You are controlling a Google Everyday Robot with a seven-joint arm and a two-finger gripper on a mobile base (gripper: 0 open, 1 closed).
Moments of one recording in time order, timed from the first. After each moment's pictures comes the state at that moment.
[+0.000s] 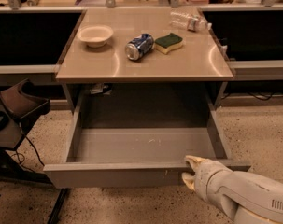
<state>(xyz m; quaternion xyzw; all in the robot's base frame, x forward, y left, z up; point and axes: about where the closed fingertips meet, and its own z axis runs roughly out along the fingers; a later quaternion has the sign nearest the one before) 0.419 -0.149 0.670 -0.60 0.69 -0.16 0.36</state>
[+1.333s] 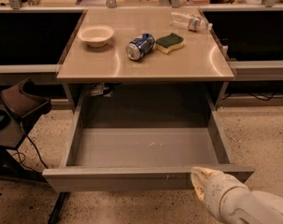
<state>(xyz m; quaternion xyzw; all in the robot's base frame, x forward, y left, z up) 0.382 -0.163 0.682 -0.60 0.68 -0.16 0.38</state>
